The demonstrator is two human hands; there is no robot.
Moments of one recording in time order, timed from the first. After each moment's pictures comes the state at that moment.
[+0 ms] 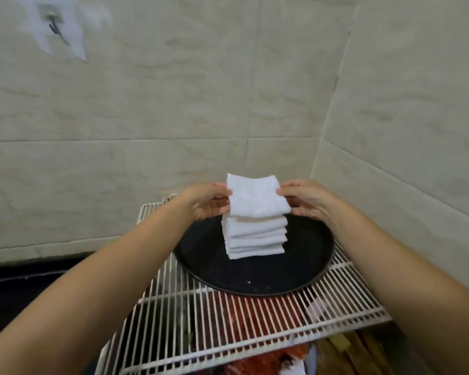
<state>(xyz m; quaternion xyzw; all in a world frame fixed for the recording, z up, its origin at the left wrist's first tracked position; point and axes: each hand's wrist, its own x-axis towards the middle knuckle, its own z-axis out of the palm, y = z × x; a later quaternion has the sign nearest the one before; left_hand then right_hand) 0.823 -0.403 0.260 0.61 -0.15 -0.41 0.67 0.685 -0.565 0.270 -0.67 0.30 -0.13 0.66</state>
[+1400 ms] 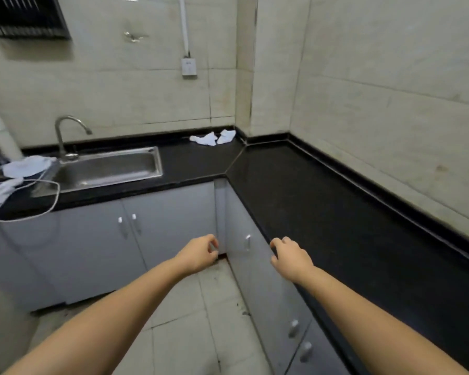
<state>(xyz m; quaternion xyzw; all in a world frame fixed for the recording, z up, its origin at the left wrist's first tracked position) 0.633 0.519 0.078 0.92 0.28 -0.01 0.28 0.786 0.339 0.065 -0.91 -0.39 0.10 0.07</state>
